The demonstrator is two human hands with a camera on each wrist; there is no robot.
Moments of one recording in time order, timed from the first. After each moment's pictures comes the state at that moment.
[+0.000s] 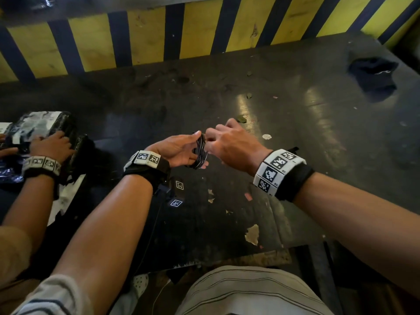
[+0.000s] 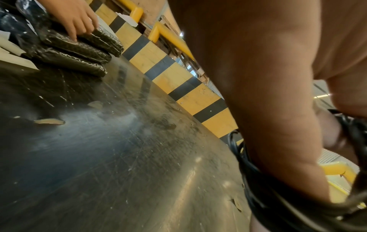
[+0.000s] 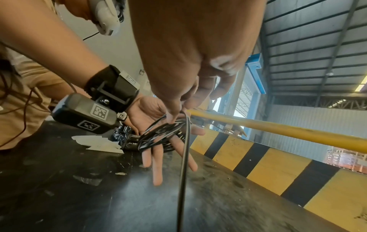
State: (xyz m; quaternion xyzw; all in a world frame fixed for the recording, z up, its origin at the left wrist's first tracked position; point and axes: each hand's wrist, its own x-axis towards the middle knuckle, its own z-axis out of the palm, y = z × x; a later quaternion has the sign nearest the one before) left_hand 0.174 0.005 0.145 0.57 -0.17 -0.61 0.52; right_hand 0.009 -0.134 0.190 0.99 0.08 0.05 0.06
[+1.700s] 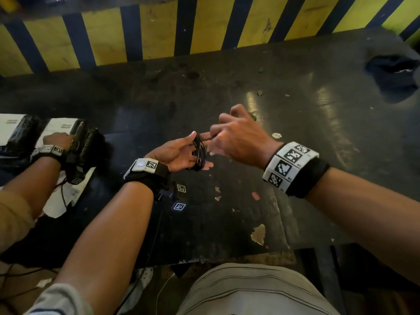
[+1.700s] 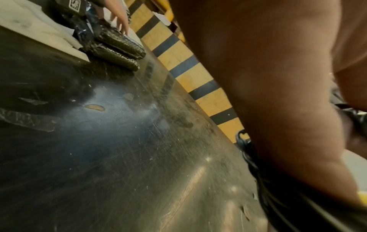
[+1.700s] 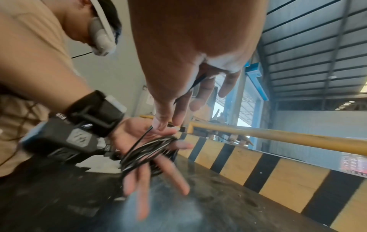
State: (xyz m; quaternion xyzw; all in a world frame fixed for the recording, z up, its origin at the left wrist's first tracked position) left_hand 0.179 0.035 0.124 0.52 -0.13 -0.61 0.58; right_hand 0.018 -0.134 0.205 0.99 0.11 0.08 0.06
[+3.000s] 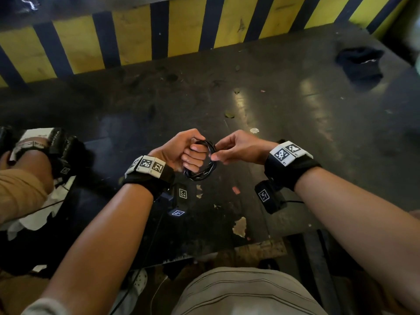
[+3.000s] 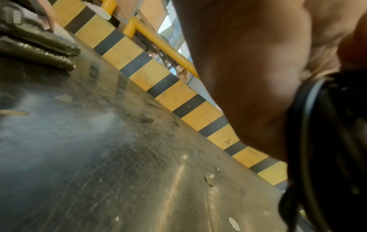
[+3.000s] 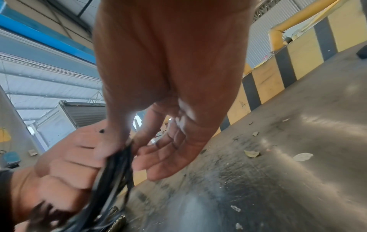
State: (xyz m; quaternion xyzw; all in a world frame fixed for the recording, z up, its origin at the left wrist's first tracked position) left_hand 0.118 -0.028 0.156 0.42 -0.15 -0.76 0.48; right_hand -0.034 -0.196 0.155 0.74 -0.14 -0.12 -0.65
